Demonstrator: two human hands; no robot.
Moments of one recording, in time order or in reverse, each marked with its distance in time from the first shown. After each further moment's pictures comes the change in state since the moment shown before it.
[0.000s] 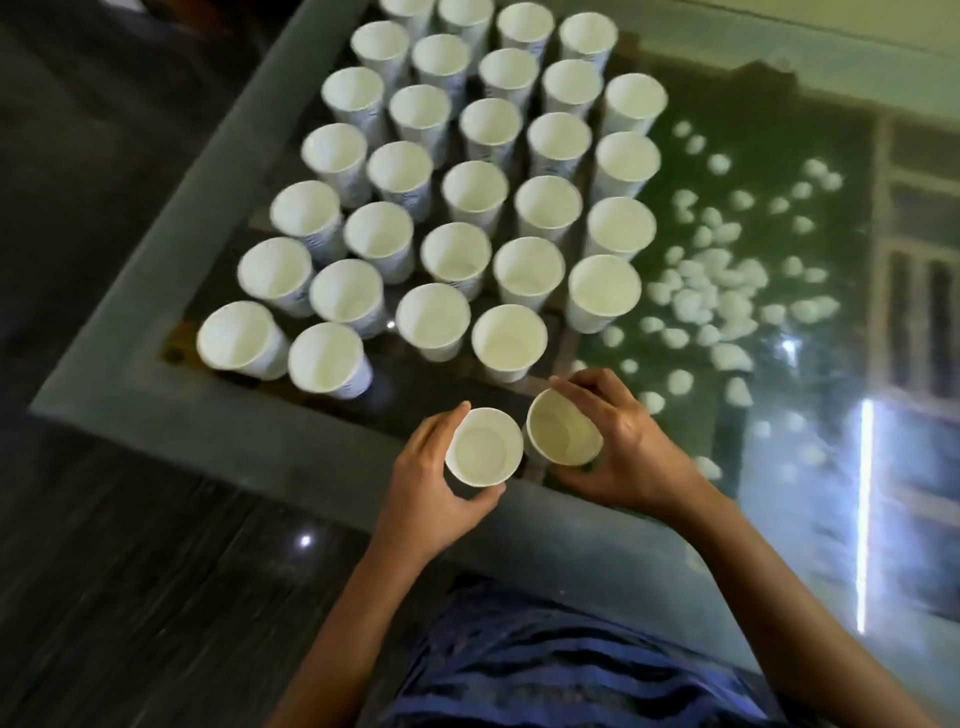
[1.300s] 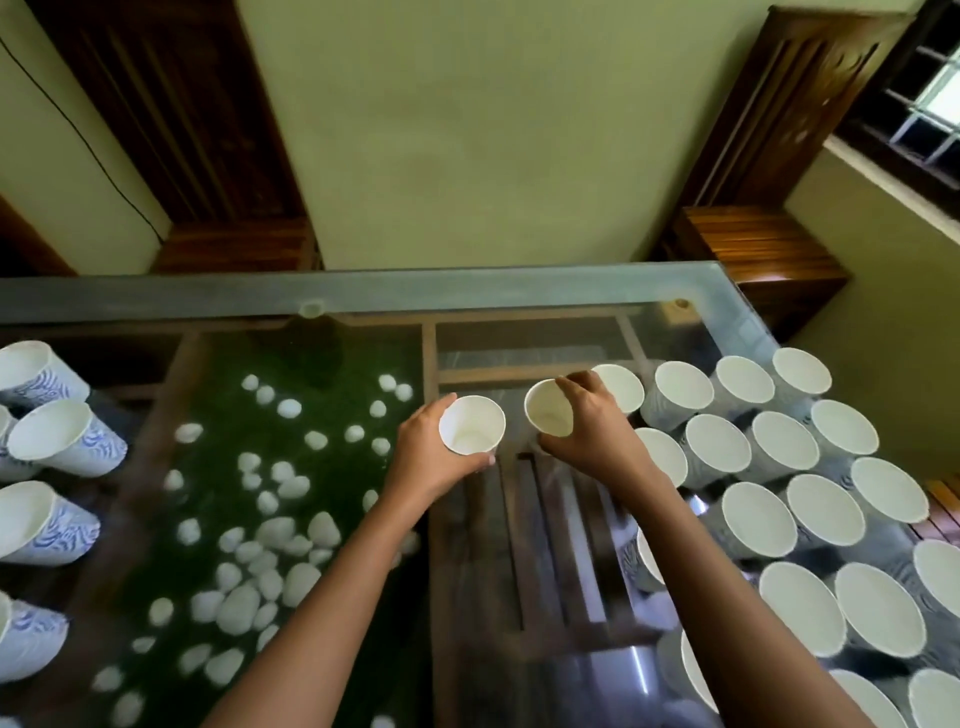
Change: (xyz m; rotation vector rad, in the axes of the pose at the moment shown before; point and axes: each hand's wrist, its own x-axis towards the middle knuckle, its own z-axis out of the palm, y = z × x) left_hand 0.311 0.381 0.408 -0.064 -0.213 0.149; right_hand -0.074 0.453 -0.351 -0.140 0.447 0.544
